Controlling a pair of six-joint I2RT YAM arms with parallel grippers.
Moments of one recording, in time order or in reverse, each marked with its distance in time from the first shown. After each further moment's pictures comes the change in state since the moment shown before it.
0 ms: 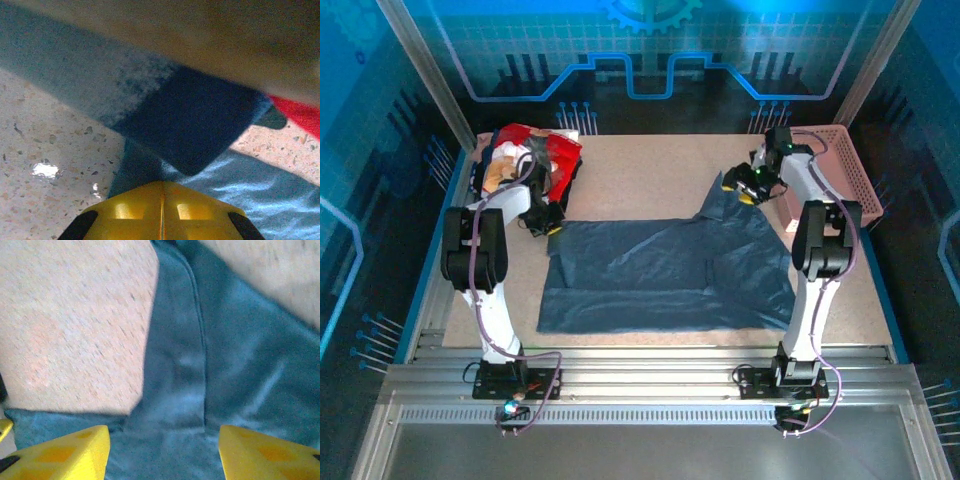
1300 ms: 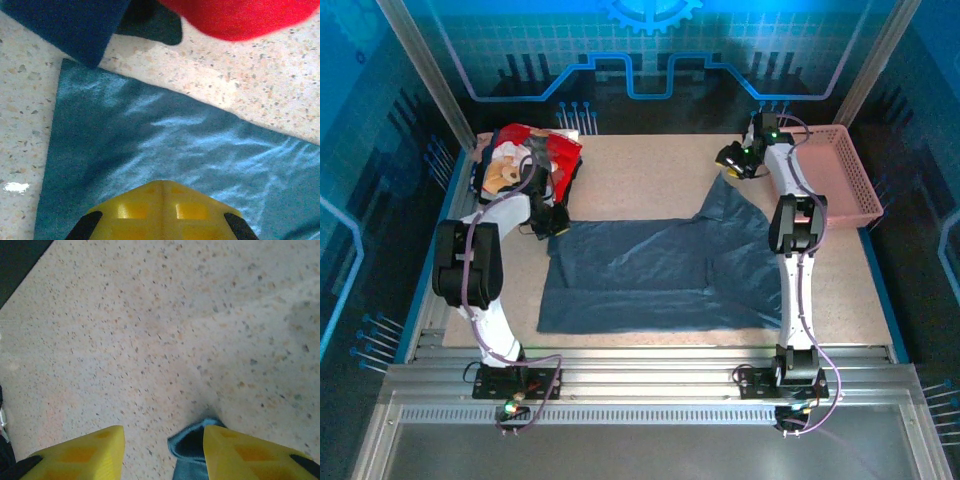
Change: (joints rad) left arm -0.043 -0.153 -0.124 0.063 0.103 -0.004; right arm 0.009 0.504 0.655 -0.008 -0.019 0.110
